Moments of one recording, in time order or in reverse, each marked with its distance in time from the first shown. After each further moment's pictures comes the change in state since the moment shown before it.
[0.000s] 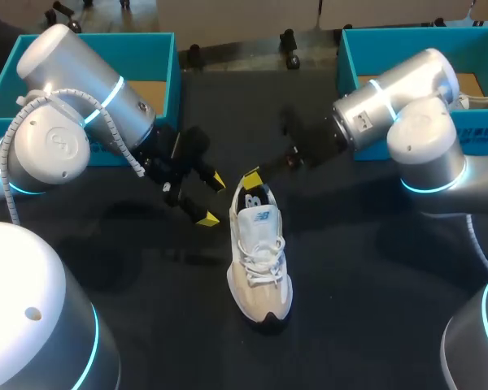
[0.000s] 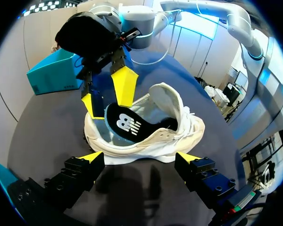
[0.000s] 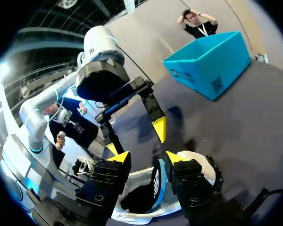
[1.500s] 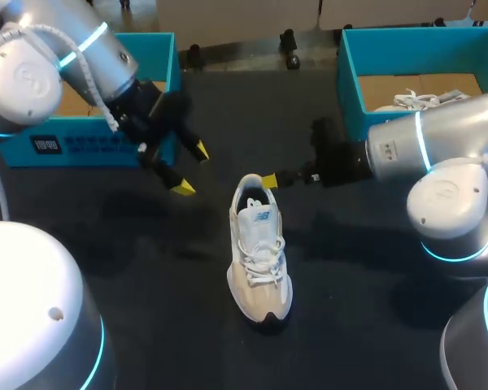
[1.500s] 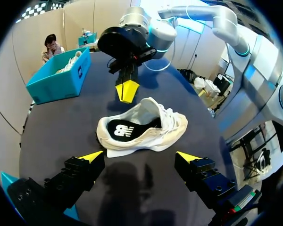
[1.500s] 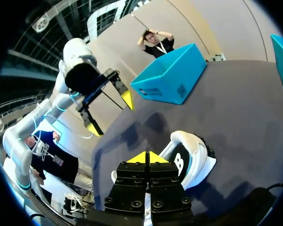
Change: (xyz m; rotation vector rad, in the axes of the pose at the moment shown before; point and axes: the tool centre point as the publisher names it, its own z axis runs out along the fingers) left arm -0.003 -0.018 -0.078 -0.069 0.065 0.085; right arm 0.024 -0.016 -0.029 -0.234 -0.296 0.239
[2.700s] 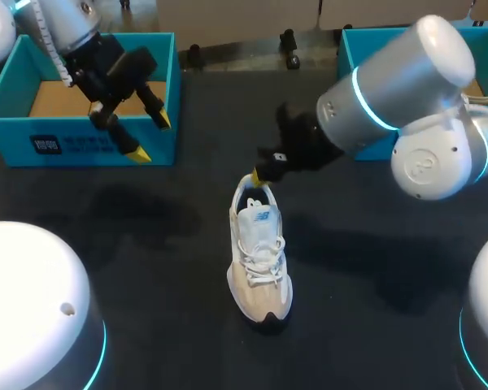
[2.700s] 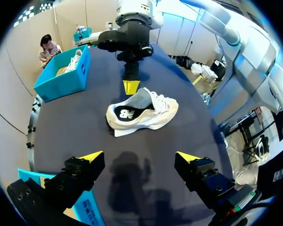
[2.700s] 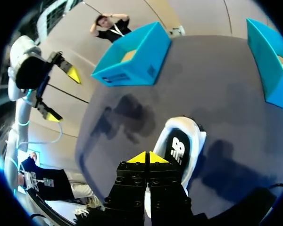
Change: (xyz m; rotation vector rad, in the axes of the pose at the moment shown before) left arm 0.000 0.017 -0.087 -0.124 -0.012 0.062; right arm 0.022 0.005 0.007 0.218 -0.368 0.275
